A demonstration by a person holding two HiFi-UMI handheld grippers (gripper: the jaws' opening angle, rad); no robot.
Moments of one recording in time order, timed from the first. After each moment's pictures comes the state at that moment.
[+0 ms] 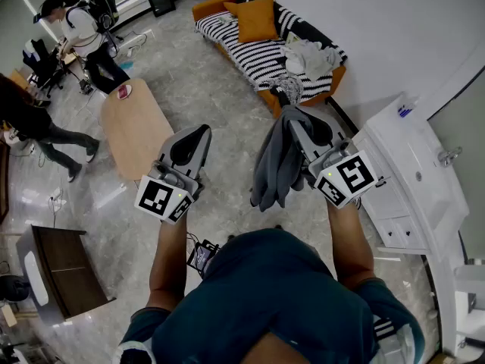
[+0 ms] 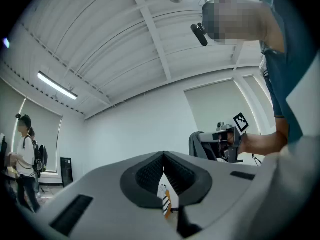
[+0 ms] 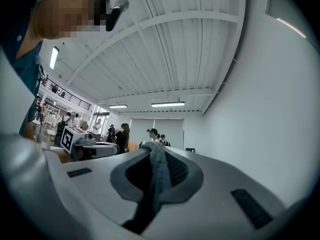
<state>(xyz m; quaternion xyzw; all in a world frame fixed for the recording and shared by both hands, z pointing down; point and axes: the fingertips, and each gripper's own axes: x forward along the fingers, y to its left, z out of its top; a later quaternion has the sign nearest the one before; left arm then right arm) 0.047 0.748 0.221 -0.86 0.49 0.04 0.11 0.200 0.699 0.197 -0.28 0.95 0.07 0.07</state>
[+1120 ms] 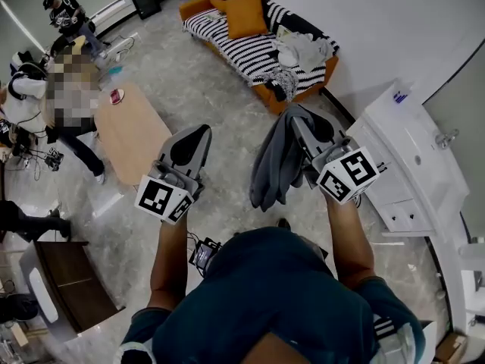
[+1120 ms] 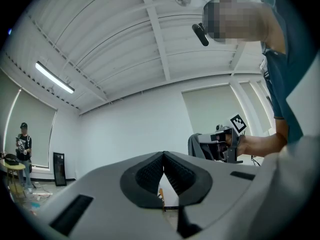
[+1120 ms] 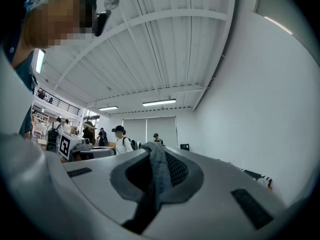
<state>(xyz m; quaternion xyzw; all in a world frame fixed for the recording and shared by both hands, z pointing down) 0.017 0.753 0.235 -0.88 0.46 0.04 0.09 0.180 0.705 0.216 -0.33 0.94 0.02 0.07</state>
